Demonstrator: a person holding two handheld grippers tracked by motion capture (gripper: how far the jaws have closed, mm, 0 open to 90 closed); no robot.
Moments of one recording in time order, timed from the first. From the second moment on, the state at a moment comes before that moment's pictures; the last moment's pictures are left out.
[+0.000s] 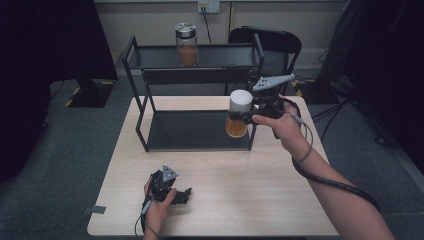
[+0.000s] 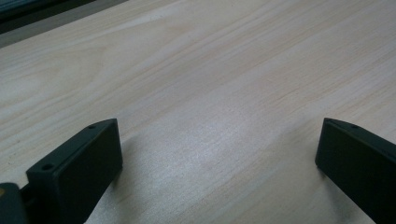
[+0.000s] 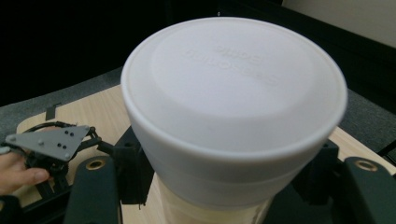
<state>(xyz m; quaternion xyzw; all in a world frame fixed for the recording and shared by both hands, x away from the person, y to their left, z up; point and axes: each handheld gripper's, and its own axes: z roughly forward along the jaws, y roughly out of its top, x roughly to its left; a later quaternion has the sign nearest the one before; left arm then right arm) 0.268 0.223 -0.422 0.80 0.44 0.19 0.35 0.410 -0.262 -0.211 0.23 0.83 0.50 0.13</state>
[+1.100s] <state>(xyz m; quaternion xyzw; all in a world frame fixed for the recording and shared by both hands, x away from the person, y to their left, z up) 0.268 0.223 -0.423 0.80 0.44 0.19 0.35 0.441 -0.229 -0.119 0.24 0.81 0.51 0.16</state>
